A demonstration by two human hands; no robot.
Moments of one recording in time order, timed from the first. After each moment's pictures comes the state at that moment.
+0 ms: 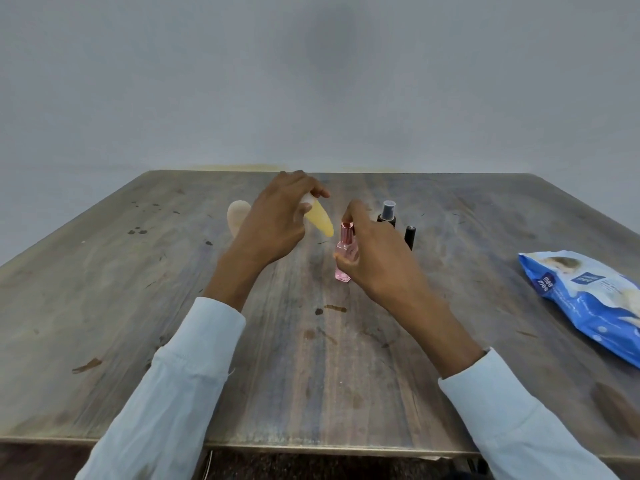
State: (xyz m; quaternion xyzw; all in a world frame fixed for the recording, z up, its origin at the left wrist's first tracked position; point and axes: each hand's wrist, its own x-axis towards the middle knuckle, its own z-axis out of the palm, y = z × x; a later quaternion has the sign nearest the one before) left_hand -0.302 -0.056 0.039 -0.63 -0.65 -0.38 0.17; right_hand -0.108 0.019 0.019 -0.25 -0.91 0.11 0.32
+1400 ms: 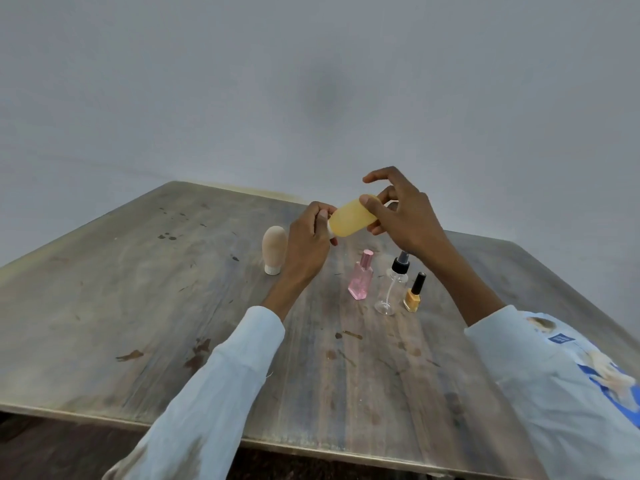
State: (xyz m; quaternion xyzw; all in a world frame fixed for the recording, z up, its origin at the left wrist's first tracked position) left_hand -0.293 -0.050 0.034 -0.42 -0.58 -0.70 -0.01; right_hand -0.137 0.024 0.134 -0.20 -0.87 0.24 0.37
